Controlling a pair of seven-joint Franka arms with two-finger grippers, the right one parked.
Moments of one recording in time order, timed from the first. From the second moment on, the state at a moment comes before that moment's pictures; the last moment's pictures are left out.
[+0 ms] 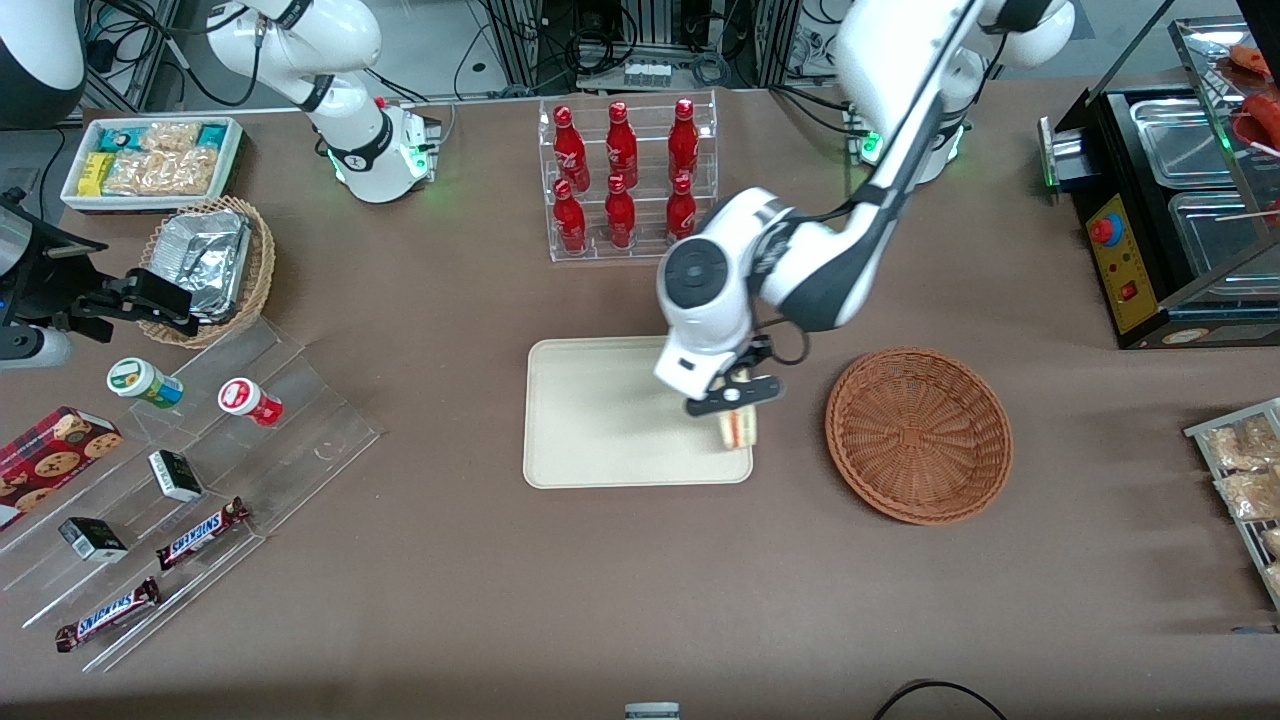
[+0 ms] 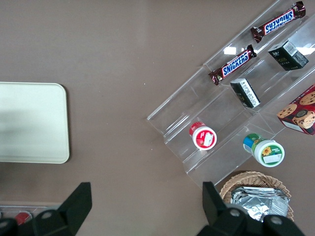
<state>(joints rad) -0.69 0.59 -0.05 -1.48 0.12 1.90 -0.94</state>
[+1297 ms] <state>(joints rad) -0.78 0.77 -0.04 -1.37 0.12 1.96 -0.91</state>
